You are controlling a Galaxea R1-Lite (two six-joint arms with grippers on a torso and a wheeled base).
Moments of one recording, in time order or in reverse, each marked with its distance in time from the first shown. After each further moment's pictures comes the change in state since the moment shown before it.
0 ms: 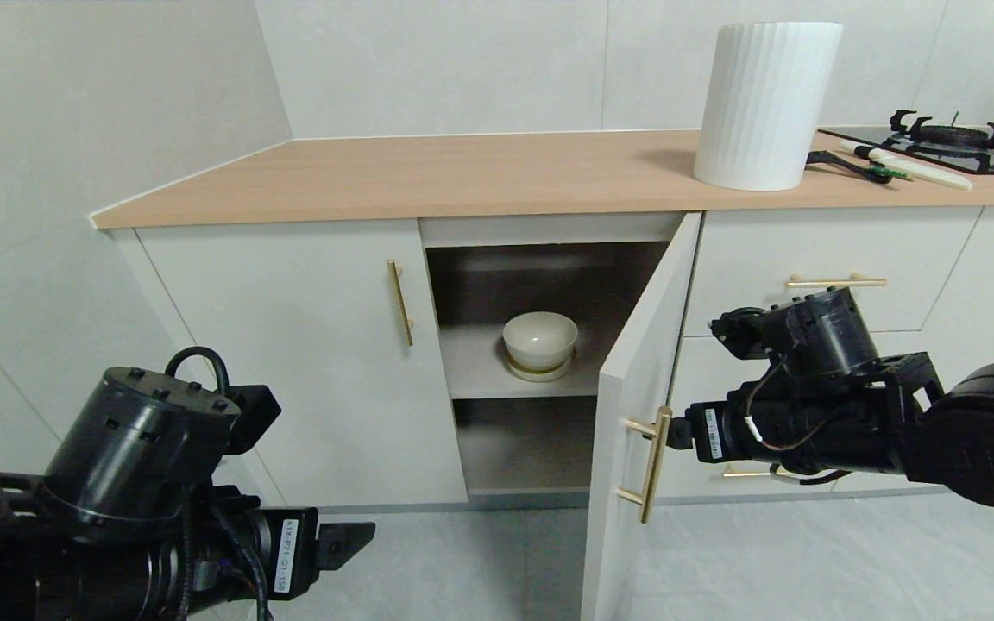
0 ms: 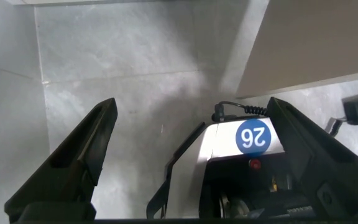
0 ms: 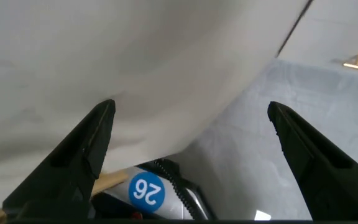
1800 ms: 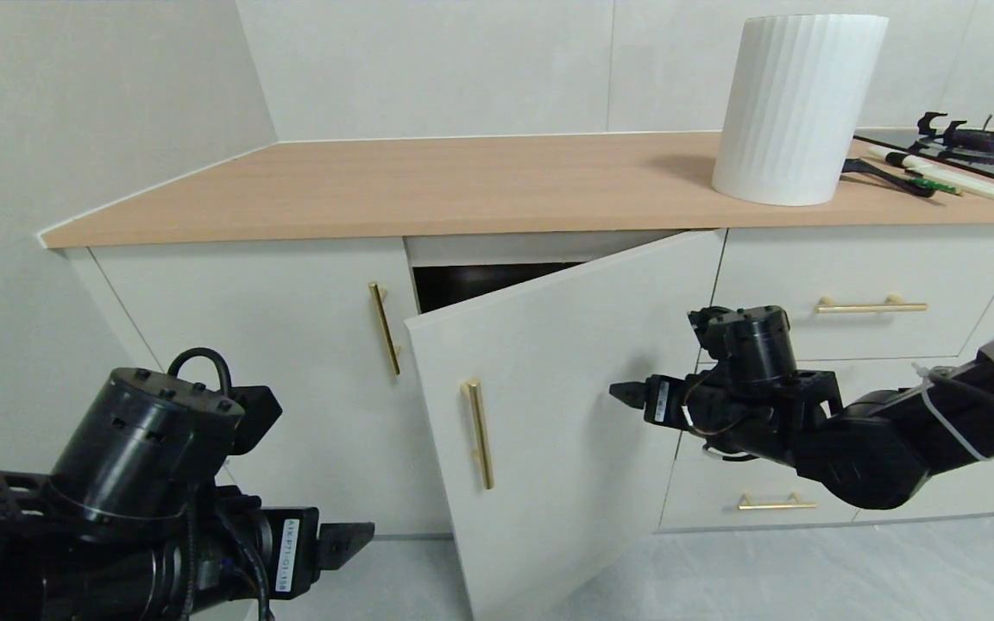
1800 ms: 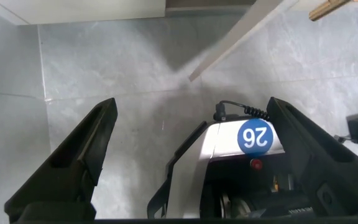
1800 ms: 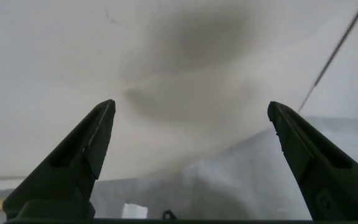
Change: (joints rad) left arm 0.003 0.007 0.000 0.001 0.003 -0.001; right arm 0.001 0.222 -0.046 -0.352 -0.102 0.227
